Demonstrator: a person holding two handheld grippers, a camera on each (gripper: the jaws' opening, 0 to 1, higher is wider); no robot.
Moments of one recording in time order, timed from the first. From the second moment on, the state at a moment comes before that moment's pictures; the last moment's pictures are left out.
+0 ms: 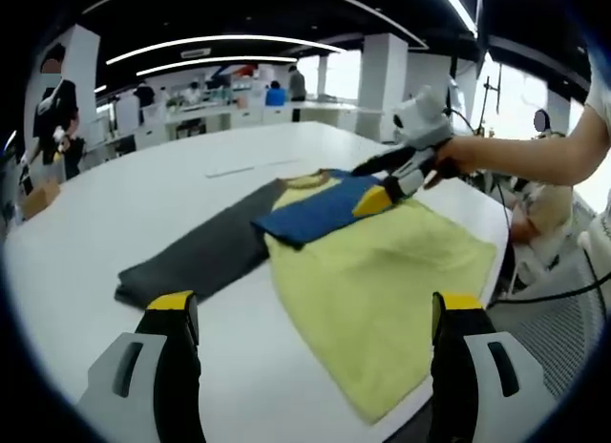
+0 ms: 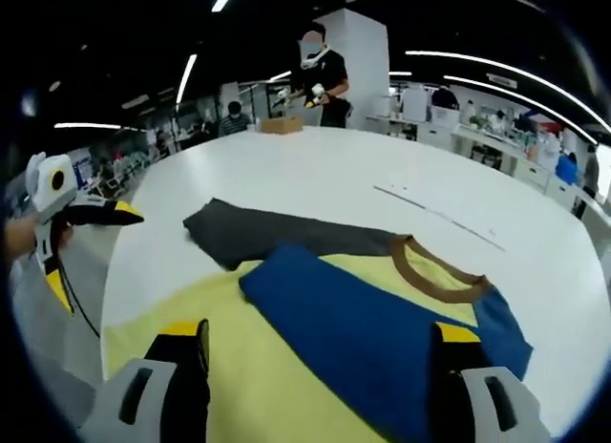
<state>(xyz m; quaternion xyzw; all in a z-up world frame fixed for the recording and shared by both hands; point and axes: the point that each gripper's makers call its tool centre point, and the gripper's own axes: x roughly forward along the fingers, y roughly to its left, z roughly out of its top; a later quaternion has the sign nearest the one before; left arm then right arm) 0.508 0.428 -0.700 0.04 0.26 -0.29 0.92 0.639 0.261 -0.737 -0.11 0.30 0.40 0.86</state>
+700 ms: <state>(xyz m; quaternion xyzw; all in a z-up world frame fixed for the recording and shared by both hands) 0.543 0.431 -0.715 0.04 0.27 -0.25 0.93 0.629 0.159 -0.743 -0.09 0.31 0.32 0.89</state>
